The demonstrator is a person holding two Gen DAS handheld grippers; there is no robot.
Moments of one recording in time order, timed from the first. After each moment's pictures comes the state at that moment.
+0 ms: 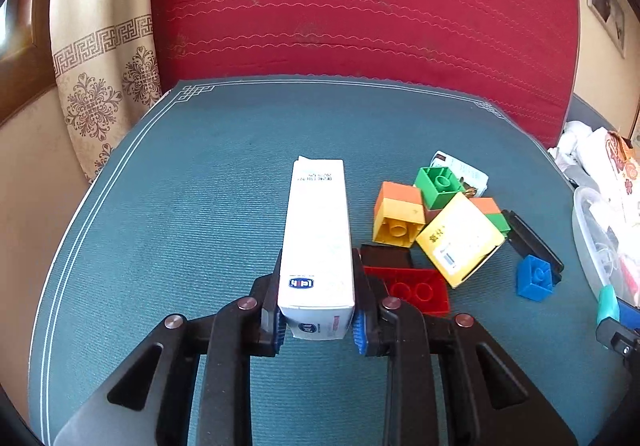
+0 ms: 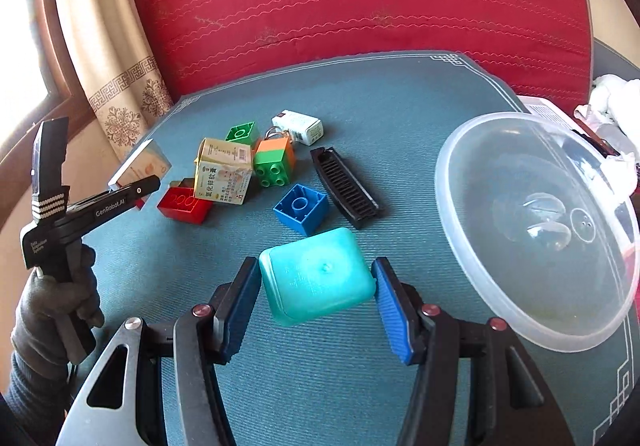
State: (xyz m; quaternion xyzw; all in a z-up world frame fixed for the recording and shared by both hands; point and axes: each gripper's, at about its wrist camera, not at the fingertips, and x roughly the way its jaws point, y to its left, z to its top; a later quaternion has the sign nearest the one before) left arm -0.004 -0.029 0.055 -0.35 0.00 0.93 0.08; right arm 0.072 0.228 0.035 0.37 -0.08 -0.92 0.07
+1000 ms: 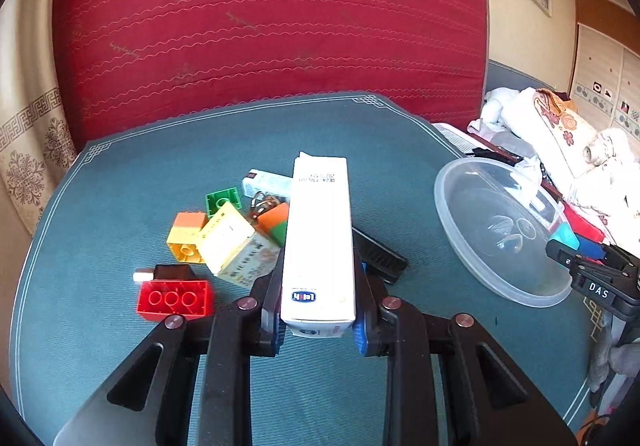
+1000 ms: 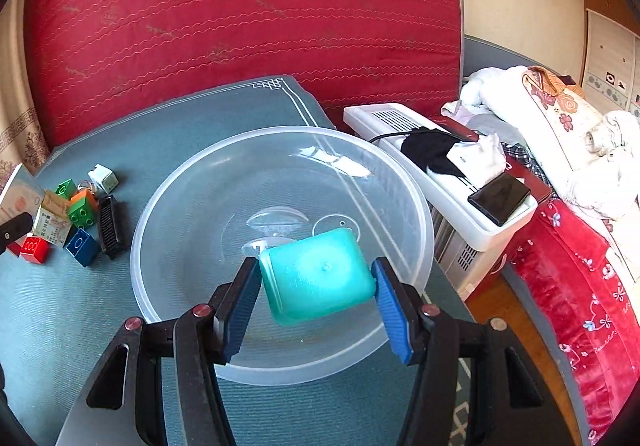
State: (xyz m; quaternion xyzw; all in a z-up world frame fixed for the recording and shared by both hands) left arm 0.061 0.118 0.089 -0.32 0.06 0.92 0.20; right arm 0.099 0.383 0.033 0.33 -0.06 -0.93 -0.14
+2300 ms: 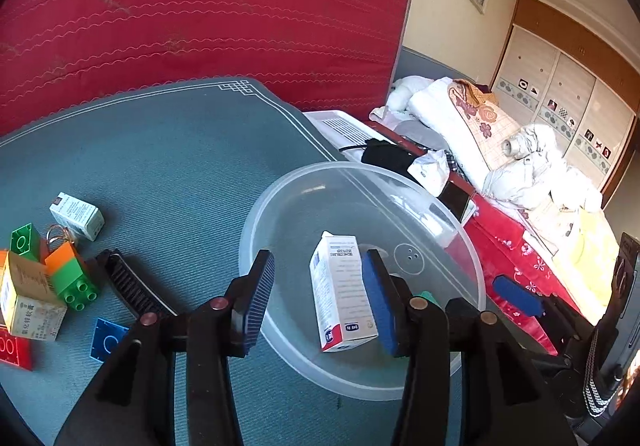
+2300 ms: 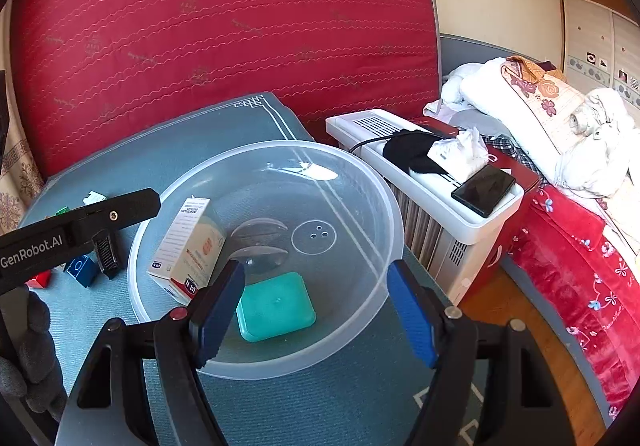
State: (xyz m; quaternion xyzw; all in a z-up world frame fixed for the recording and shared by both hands) left arm 0.042 0.249 0.083 -0.35 0.02 0.87 0.35; right arm 0.116 0.394 0.035 0.31 -0.10 -0.93 -0.16
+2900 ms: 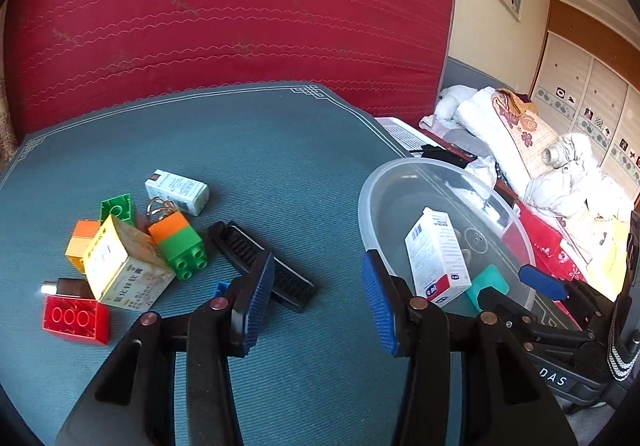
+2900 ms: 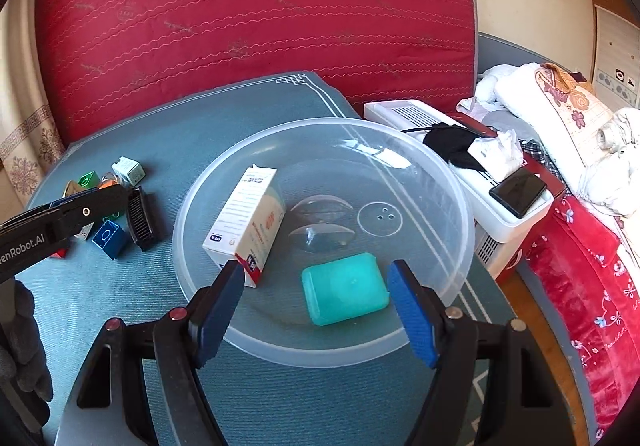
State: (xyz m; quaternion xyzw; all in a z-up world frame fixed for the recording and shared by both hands) left arm 0.046 0.166 0.082 -0.34 0.03 0.90 0.28; right arm 0.102 0.351 0.030 0.34 -0.08 -0.93 -0.12
